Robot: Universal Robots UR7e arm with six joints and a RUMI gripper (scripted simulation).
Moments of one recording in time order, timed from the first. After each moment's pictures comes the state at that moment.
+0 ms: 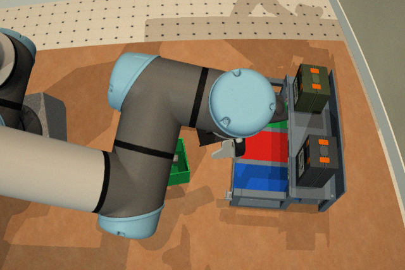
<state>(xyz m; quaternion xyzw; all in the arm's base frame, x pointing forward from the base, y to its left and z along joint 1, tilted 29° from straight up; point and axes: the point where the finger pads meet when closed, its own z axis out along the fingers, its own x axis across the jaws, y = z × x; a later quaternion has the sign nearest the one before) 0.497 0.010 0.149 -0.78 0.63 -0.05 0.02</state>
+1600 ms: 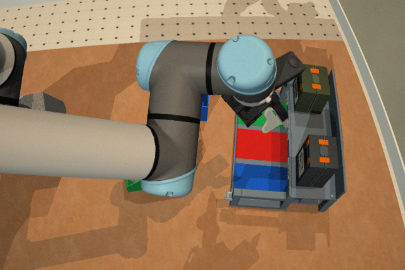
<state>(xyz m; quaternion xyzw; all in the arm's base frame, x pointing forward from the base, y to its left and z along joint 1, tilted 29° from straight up) 0.590 0.059 0.113 -0.89 0.43 -0.16 0.04</state>
